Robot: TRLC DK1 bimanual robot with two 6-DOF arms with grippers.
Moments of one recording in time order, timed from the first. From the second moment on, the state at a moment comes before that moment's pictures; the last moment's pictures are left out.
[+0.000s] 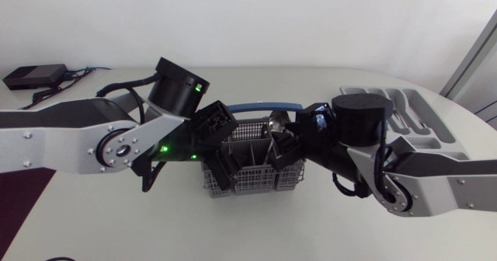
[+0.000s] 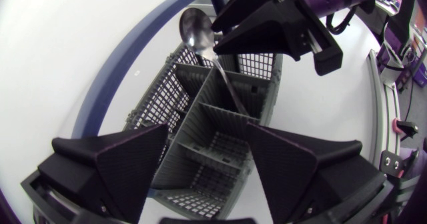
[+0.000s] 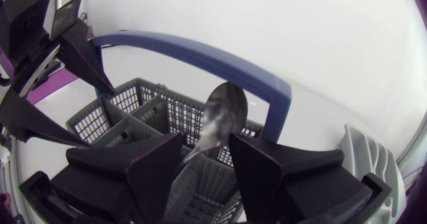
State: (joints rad) left arm -0.70 1.50 0.91 -0.19 0.04 0.41; right arm 0.57 1.46 0.56 0.49 0.04 -0.07
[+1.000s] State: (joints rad) left arm -0.70 1.50 0.89 -0.18 0.04 0.41; right arm 0.64 1.44 0.56 0.52 0.26 -0.03
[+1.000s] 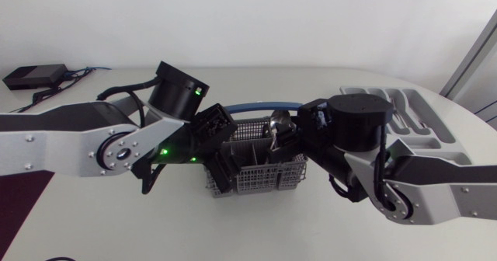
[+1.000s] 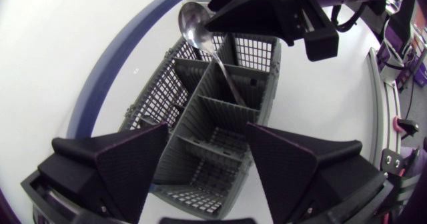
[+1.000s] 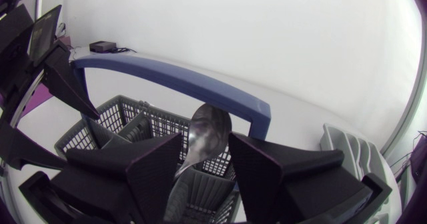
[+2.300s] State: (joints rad) left arm -0.70 1.50 0.89 -0.18 0.04 0.41; right arm 0.51 1.41 0.60 0.47 -0.10 0.05
